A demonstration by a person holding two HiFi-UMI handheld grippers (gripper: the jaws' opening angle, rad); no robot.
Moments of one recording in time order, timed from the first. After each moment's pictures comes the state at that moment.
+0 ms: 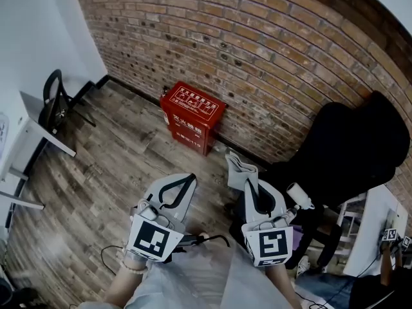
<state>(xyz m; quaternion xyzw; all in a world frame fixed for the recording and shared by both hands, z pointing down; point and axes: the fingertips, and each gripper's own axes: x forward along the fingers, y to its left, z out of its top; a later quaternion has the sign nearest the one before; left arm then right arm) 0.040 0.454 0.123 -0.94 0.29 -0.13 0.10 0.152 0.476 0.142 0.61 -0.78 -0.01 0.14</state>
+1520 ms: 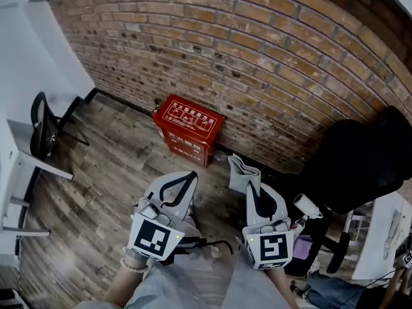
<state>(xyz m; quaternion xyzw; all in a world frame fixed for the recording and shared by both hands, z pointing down) 0.060 0.308 0.135 -0.96 0.24 -0.14 0.10 0.168 0.353 0.162 0.66 -0.74 0.03 0.13</state>
